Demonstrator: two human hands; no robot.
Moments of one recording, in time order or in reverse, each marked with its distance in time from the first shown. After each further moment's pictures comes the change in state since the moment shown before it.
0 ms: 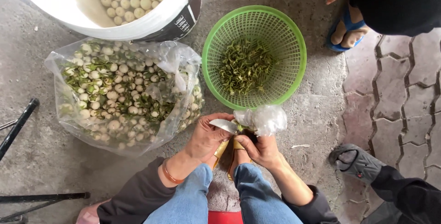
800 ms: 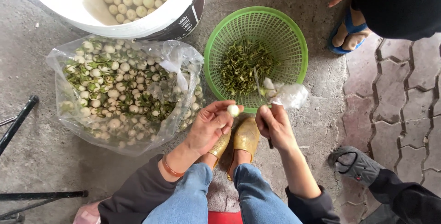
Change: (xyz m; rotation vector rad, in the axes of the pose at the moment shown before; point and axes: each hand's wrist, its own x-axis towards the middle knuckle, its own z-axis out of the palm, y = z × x) left_hand 0.015 0.022 -0.003 -0.004 -0.129 -0.057; right_hand 0.043 -0.073 0.007 -0.249 0.230 0.166
